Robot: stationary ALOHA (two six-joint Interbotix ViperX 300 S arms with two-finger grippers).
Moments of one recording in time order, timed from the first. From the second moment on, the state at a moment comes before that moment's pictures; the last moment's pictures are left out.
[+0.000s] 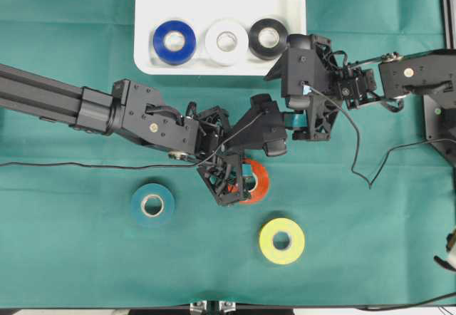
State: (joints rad) left arm -0.15 0.46 0.14 -0.03 0.46 -0.42; right arm -0.02 -0.14 0.84 -0.45 0.09 0.58
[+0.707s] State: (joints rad) left arm -0.16 0.31 0.19 -0.02 0.58 -0.40; right arm -0.02 -0.14 0.84 -0.45 0.09 0.58
